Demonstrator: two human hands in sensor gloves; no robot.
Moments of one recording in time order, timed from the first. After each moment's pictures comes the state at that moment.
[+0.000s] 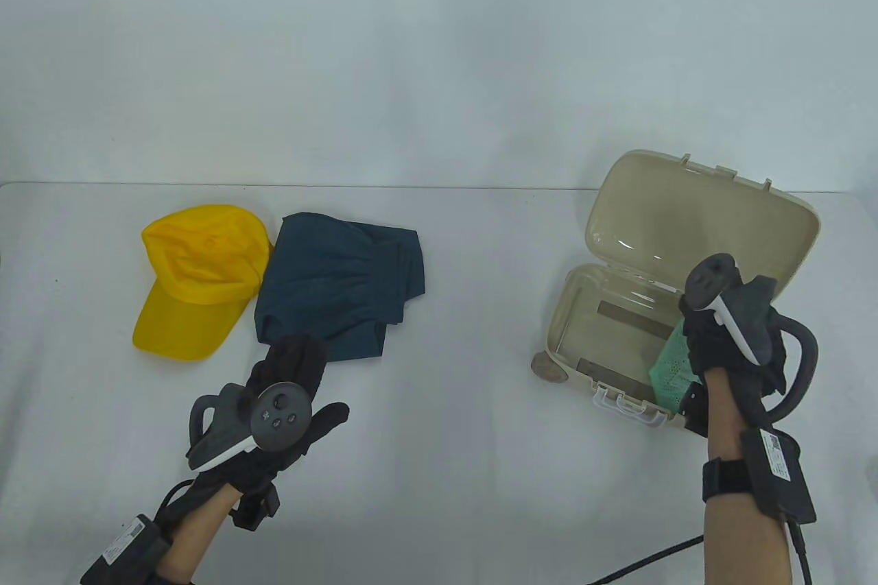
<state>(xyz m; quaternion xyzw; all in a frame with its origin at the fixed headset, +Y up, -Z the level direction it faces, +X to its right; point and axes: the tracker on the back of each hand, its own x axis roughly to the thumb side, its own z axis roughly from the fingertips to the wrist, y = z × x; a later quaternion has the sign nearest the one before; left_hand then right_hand) -0.209 -0.670 -0.290 -0.02 -0.15 0.08 0.99 0.283 -0.570 -0.376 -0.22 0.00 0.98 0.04</state>
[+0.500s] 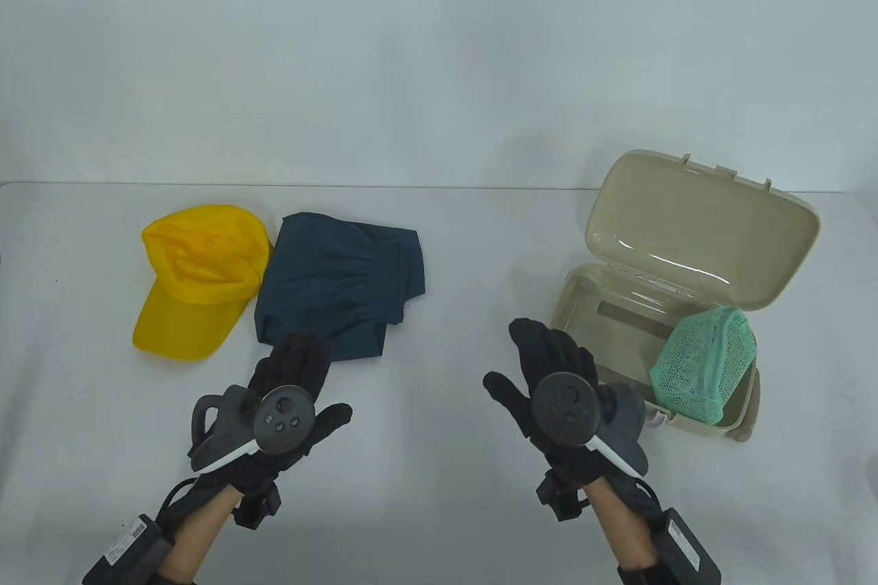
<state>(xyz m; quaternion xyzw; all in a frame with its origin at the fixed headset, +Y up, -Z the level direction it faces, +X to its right) -0.206 -0.669 -0.289 -0.01 -0.16 0.07 0.99 0.131 -0.634 -0.289 0.15 -0.06 0.98 0.15</state>
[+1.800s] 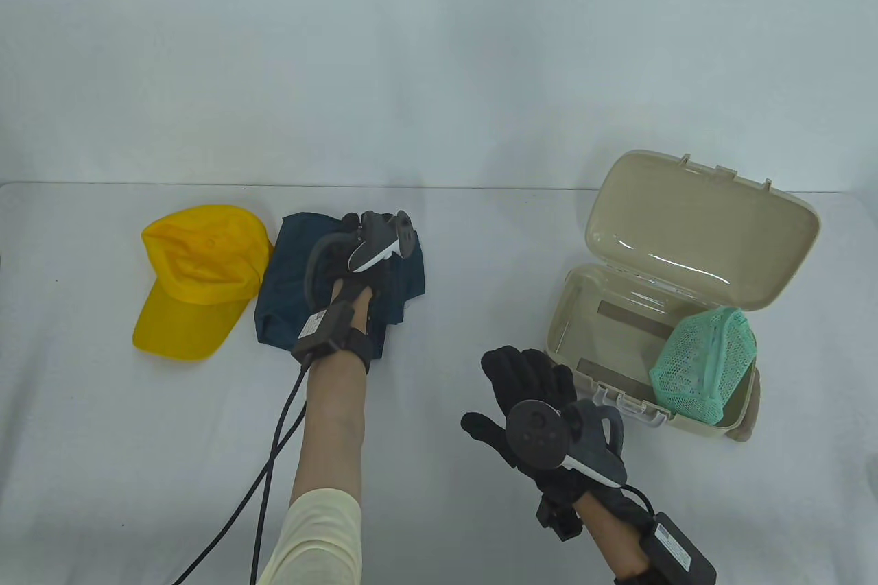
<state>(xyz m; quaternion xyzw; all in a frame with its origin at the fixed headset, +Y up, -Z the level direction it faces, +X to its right) -0.123 -0.729 -0.574 -0.15 0.03 -0.10 0.98 0.119 -0.660 -0.286 0.20 -0.02 0.98 0.10</state>
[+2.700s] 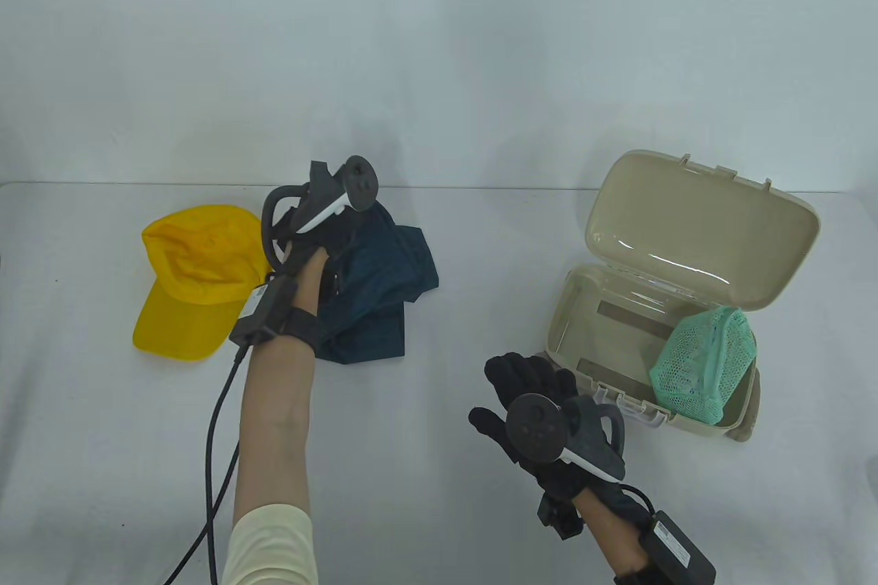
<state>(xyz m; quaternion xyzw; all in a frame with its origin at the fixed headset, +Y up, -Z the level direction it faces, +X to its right) -0.177 -0.575 -0.535 0.02 0.00 0.02 1.00 0.123 -0.667 -0.293 0.17 0.00 0.98 0.10</state>
